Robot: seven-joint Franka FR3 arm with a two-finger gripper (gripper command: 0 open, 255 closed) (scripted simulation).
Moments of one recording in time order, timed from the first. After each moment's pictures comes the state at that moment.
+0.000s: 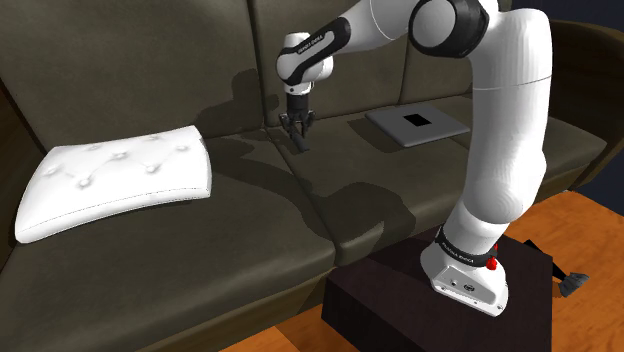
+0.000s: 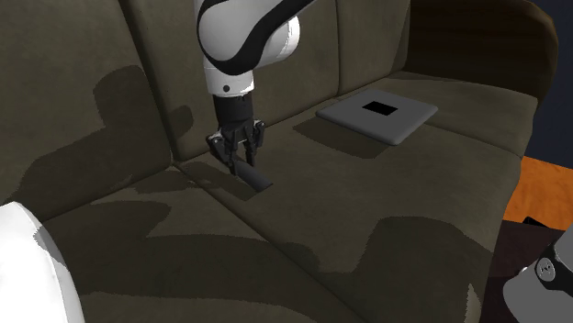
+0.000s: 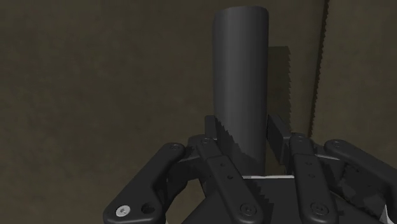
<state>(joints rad) -0.11 0.41 -0.02 -1.77 0.08 2.10 0.31</state>
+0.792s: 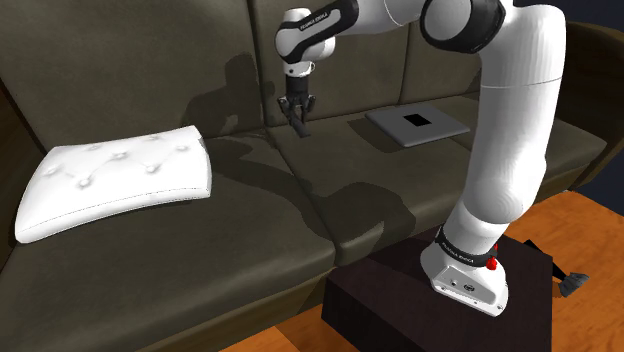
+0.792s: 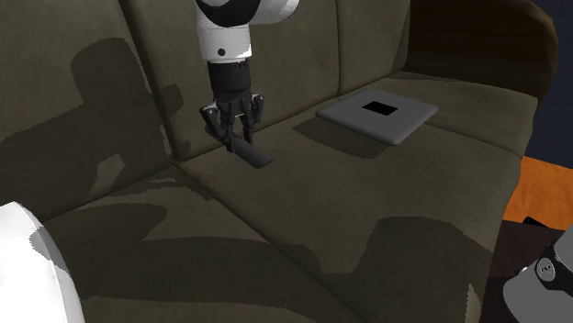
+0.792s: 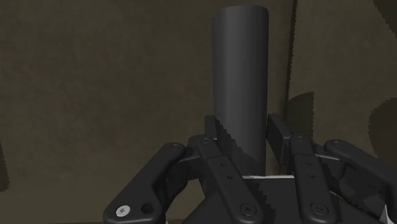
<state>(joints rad) -0.10 0.34 -0.02 -1.70 0.07 1.97 0.32</state>
